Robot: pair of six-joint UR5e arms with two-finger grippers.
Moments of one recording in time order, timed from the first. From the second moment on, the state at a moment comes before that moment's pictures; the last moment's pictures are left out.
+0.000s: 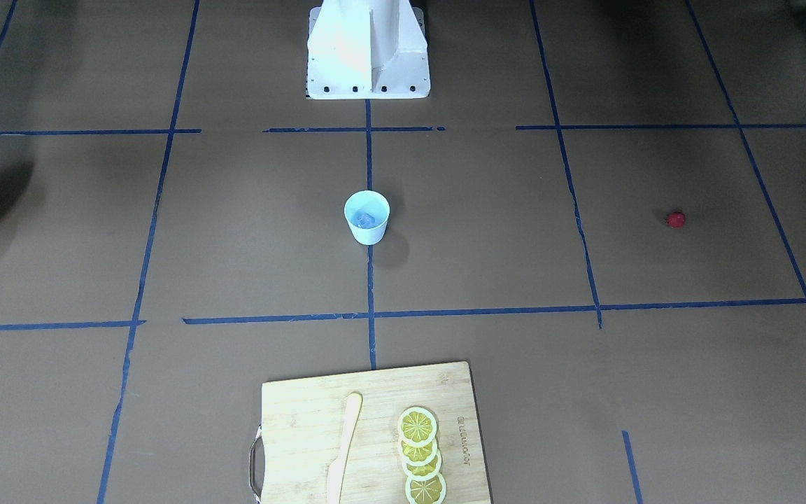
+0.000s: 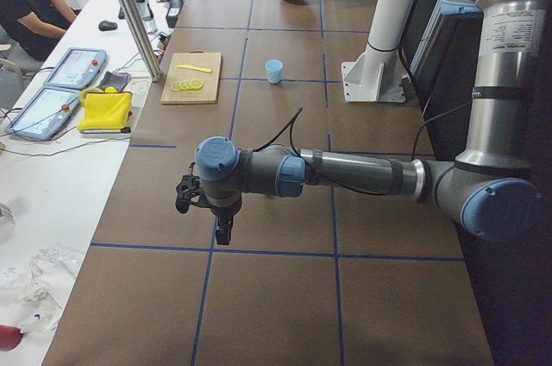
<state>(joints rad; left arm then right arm) -1.59 -1.60 -1.65 -1.56 -2.41 -0.02 1.22 -1.85 1.75 -1.36 2.35 -0.21</state>
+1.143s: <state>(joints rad) -1.59 -1.60 -1.66 -1.56 -2.41 -0.02 1.22 -1.84 1.75 -1.36 2.35 -0.21</state>
